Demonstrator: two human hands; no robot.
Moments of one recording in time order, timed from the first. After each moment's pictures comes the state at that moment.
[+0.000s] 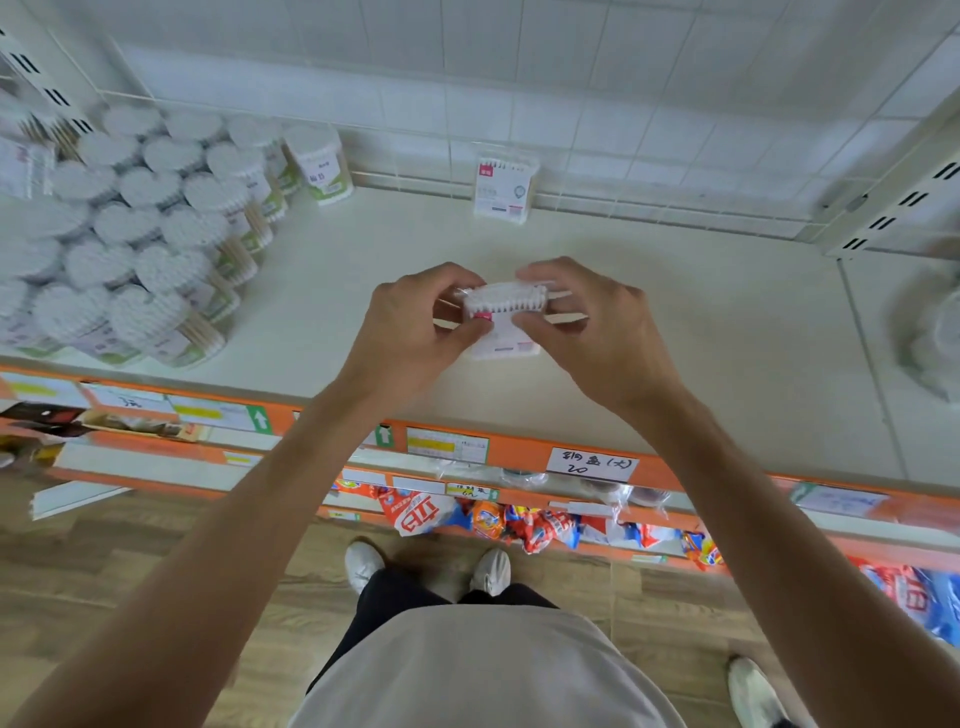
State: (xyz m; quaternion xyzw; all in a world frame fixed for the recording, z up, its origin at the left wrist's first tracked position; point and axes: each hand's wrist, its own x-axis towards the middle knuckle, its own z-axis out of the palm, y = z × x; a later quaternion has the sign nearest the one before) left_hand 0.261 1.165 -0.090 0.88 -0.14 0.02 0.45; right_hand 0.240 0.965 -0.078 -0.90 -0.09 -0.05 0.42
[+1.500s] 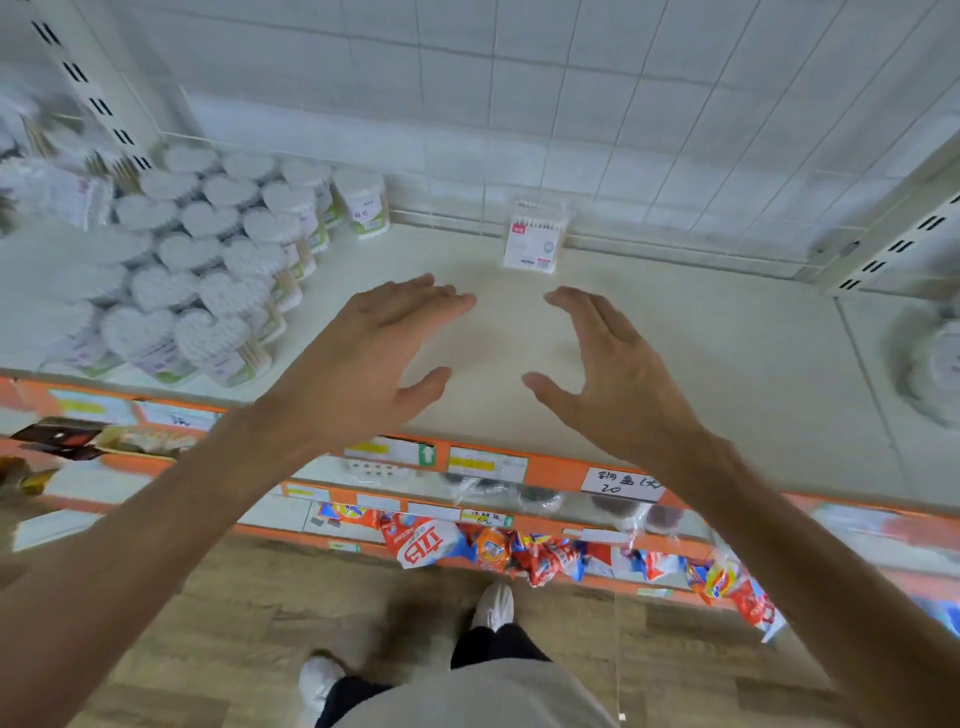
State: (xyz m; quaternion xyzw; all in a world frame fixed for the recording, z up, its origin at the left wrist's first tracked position) left_hand 0.246 1.252 -0.062 0.92 -0.33 0.07 0.20; right_hand 0.220 0.995 -0.065 -0.97 -0.11 -0.04 0.23
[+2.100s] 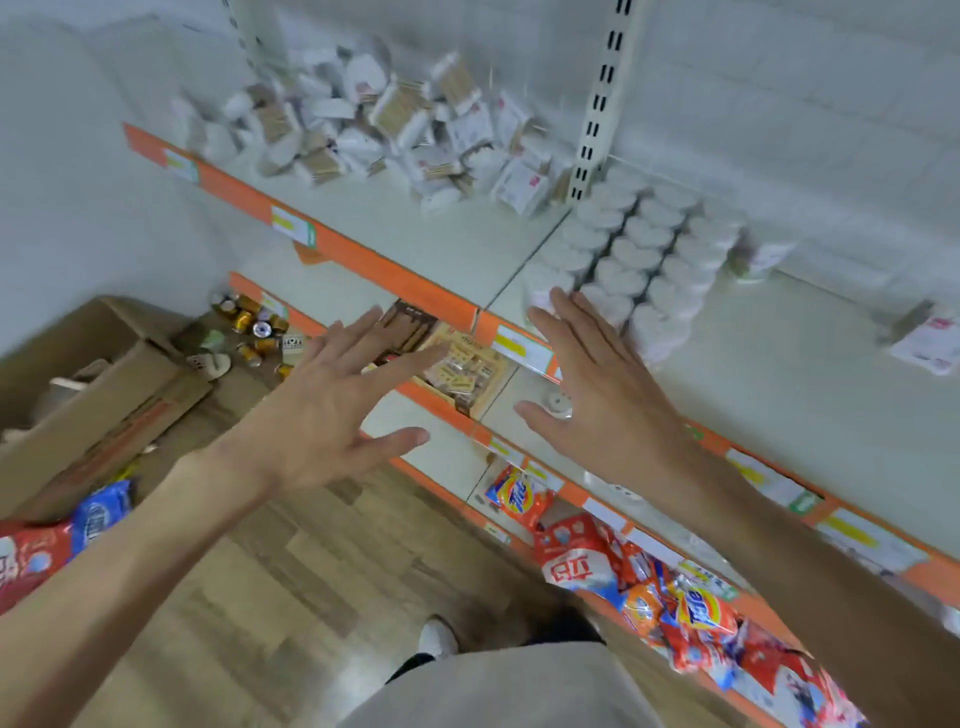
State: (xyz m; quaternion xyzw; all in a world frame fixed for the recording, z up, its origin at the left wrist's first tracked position) left_hand 0.064 1.625 -0.051 0.99 -0.10 0.04 0.11; right_hand 0.173 1.361 -0.054 -0.91 -0.37 -0.02 0.17
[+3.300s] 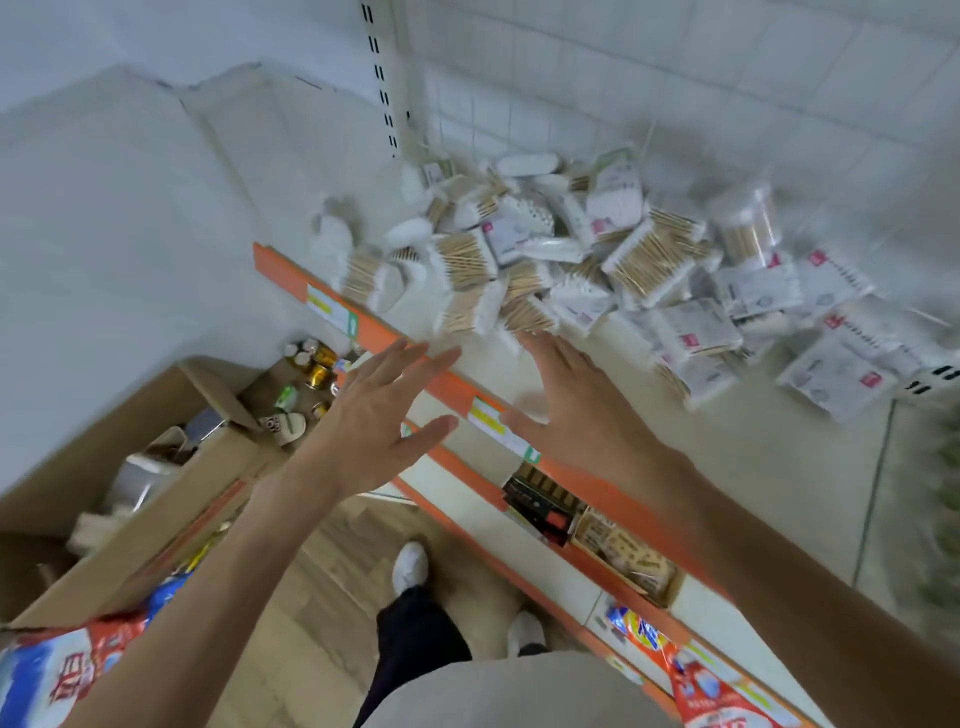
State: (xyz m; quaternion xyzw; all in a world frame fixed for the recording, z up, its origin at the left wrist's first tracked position) left_hand 0.266 2.007 -0.101 0.97 0.01 0.02 0.23; right_hand 0.387 1.790 -0.092 -0.90 -0.37 0.13 0.18
